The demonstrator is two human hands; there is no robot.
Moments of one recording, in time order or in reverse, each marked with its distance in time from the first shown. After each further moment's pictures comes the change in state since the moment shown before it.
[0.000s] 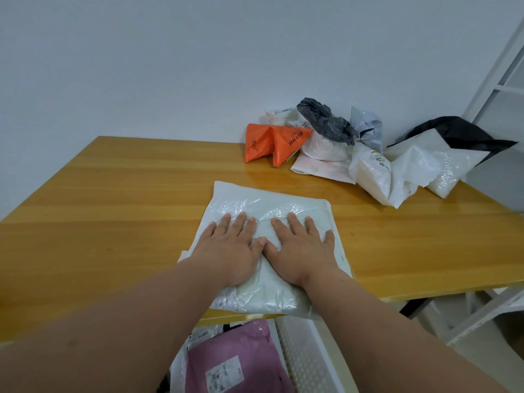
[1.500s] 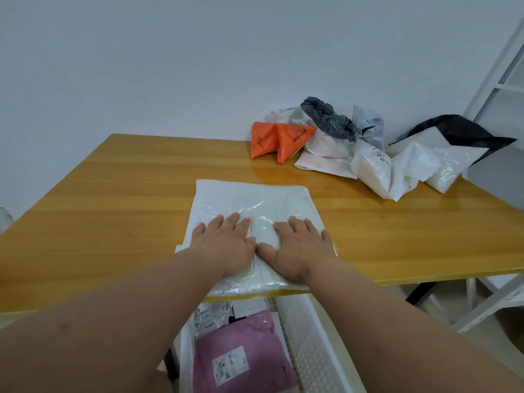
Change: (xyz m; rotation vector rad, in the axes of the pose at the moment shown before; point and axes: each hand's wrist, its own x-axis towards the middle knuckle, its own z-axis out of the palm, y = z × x) left_hand -0.032 -0.009 -0.008 -0.019 -0.032 -0.088; right_hand -0.032 -0.016 -0.011 0.004 -0.083 -0.026
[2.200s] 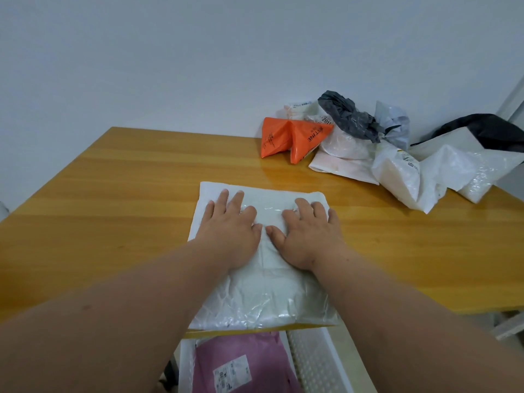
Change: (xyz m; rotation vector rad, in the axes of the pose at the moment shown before) left_hand 0.062 -0.017 0.000 -0.006 0.239 0.046; right_hand 0.067 -0.002 -0.010 -0.202 0.124 -0.052
